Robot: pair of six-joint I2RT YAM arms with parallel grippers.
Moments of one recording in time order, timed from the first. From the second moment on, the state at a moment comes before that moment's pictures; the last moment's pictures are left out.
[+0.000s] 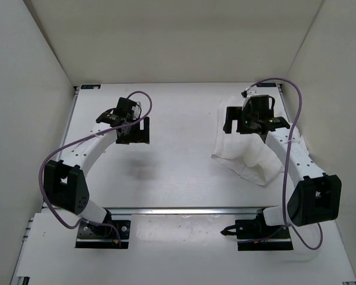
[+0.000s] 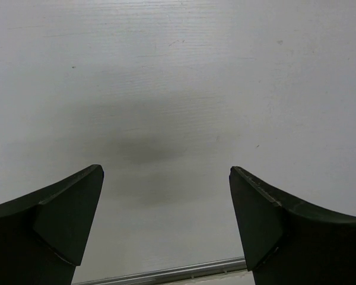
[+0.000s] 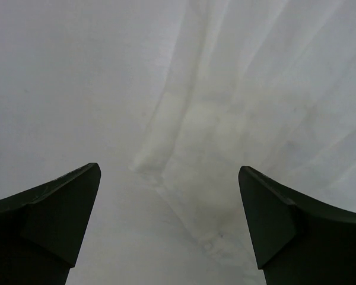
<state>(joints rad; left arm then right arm) -0.33 1.52 1.24 -0.76 0.00 -0.29 0.18 1.37 1.16 -0.50 -0.12 0.14</state>
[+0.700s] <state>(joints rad) -0.36 1.50 1.17 -0.71 -0.02 -0.29 0.14 1.69 1.09 -0.72 0.03 0.18</state>
